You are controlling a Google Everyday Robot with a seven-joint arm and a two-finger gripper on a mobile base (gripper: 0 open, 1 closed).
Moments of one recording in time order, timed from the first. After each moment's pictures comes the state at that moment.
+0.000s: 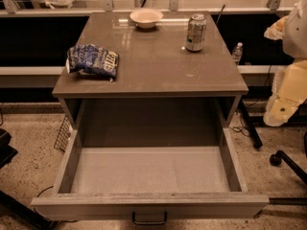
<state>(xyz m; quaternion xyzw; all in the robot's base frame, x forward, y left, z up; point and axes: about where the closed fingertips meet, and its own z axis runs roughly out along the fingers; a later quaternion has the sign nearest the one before) 0.438 -0.215 0.984 -0.60 0.78 -0.04 0.17</state>
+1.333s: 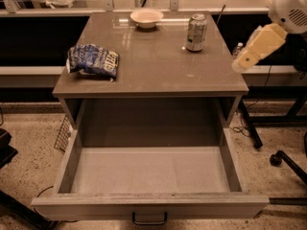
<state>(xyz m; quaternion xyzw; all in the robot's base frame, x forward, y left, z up) 0.561 -0.226 0.999 -0.49 0.81 -0.03 0.33</state>
